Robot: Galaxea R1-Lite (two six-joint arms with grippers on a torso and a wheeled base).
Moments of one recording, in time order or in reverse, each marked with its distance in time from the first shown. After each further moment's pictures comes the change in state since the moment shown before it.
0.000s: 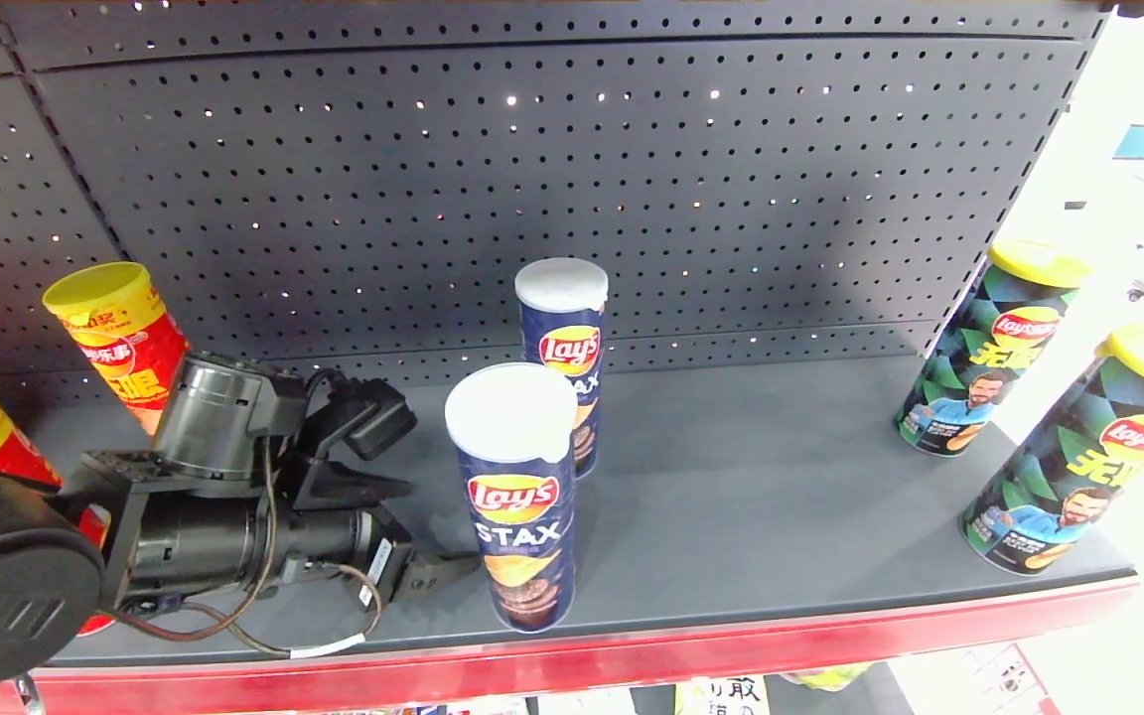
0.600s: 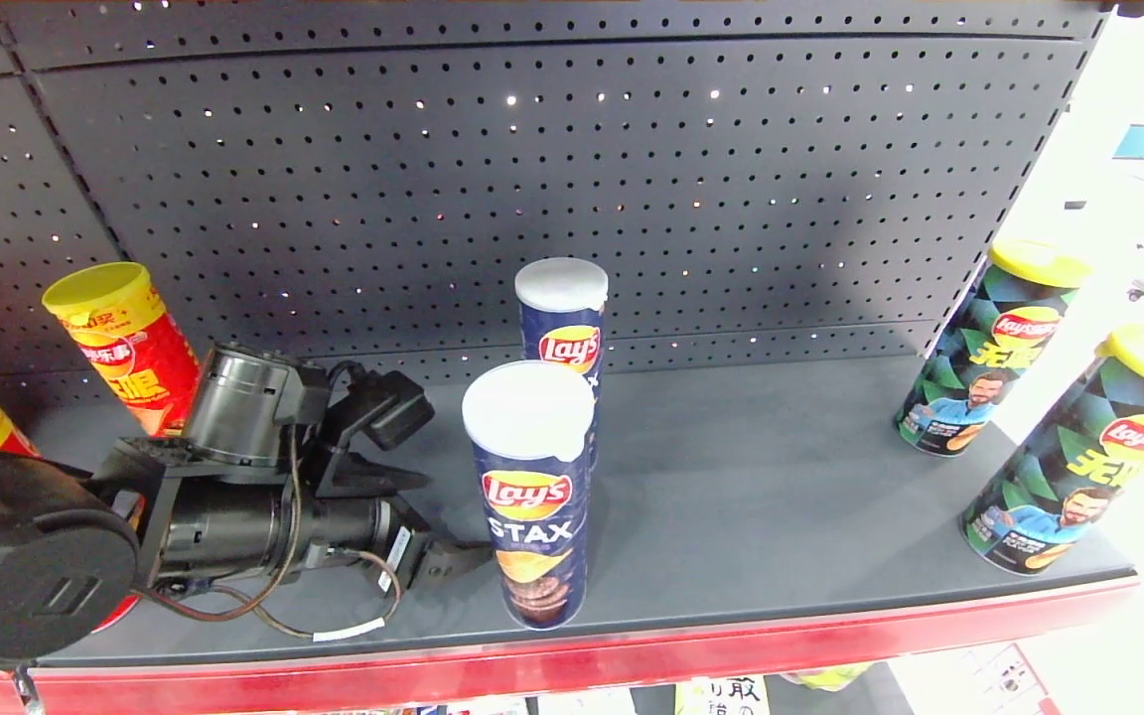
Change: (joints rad) left arm -0.013 0.039 -0.042 -0.001 0.000 0.000; right arm 0.000 0.000 0.008 0.000 0.000 0.000
